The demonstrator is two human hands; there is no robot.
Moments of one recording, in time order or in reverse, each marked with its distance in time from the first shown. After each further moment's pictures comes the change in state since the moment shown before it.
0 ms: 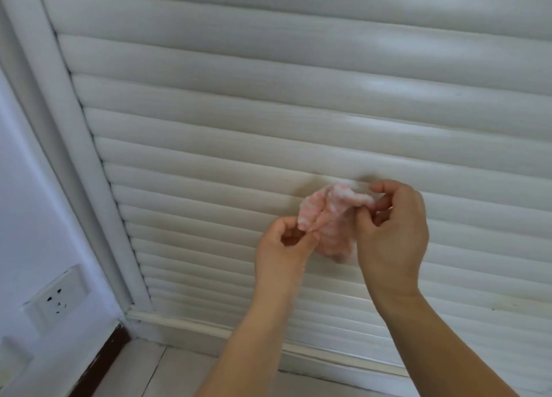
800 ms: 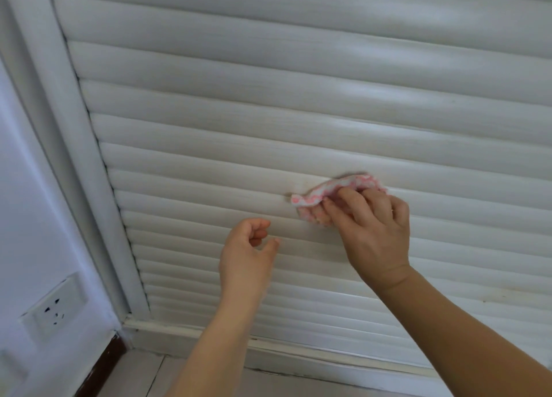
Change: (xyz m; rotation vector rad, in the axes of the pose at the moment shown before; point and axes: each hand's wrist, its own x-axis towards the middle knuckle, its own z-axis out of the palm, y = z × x) left_hand 0.015 -0.005 -0.057 0.353 0.111 0.116; right_hand 0.008 0.031 0.018 -0.630 0.123 -1.030
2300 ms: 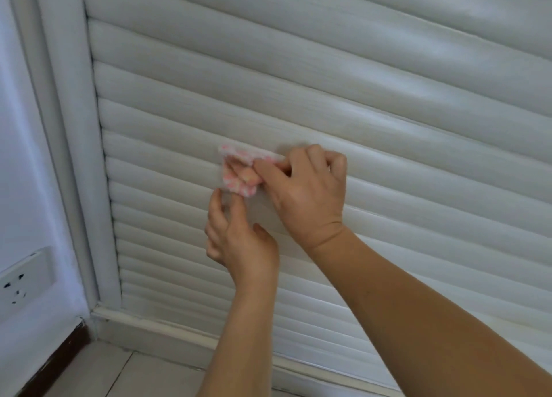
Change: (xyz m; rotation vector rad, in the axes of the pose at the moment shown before) left_hand 0.018 -0.019 0.026 0.234 0.439 -0.040; right_hand 0.079 -0.080 0.038 0.152 0.103 -0.002
